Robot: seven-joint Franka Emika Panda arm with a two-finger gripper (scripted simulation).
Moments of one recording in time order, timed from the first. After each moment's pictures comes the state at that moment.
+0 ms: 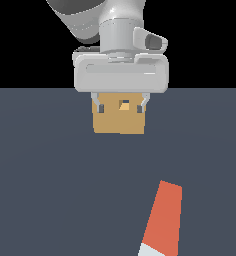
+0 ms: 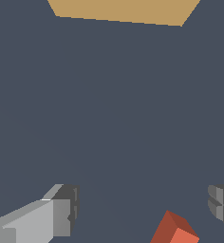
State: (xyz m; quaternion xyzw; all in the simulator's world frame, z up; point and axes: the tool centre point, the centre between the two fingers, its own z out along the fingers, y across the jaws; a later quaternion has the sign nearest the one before) arm 0.006 0.003 0.147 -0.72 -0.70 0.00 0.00
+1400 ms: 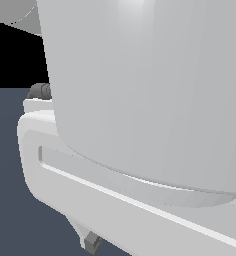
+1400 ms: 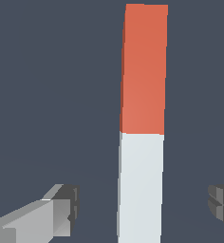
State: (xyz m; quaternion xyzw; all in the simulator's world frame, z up) arm 0.020 -0.243 0.072 -0.85 -0.53 0.00 0.00
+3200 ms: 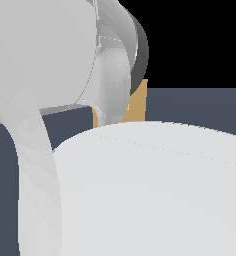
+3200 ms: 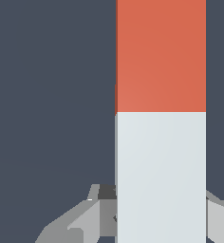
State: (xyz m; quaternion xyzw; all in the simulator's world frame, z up) arm 0.018 -0.258 0.018 -0.86 -0.51 0.00 0.00
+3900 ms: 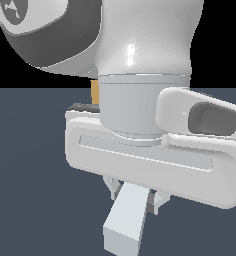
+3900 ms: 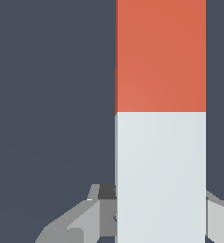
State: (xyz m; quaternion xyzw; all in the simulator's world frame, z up) arm 0.024 -0.160 0.049 -0.83 -0.56 0.00 0.00
